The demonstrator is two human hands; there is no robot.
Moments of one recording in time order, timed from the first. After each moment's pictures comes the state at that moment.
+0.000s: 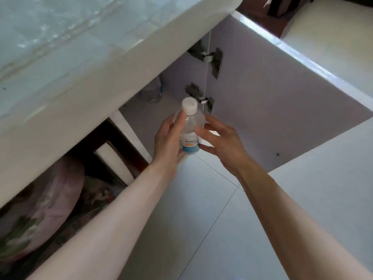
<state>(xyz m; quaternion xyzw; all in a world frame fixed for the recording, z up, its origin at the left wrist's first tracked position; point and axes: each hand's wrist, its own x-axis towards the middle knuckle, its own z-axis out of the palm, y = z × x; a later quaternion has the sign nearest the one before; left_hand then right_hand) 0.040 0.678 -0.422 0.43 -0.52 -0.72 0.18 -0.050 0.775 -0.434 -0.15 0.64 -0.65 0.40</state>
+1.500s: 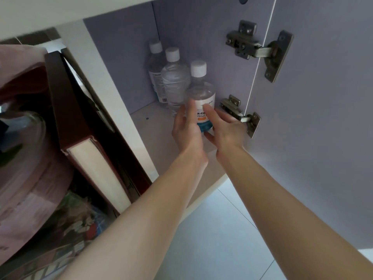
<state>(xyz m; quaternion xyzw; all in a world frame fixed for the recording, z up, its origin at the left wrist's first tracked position) -0.036 0.618 -0.480 0.41 -0.30 -0.73 0.45 -0.084 0.648 -0.489 -0.08 0.59 -0.75 0.30</state>
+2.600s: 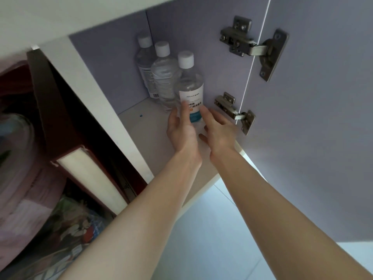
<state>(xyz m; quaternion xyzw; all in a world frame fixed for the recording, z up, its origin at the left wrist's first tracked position) -0.038 0.613 -0.489 0.43 -0.34 -0.71 0.44 -0.078 0.648 -0.497 -0.06 0.61 -0.73 0.30</state>
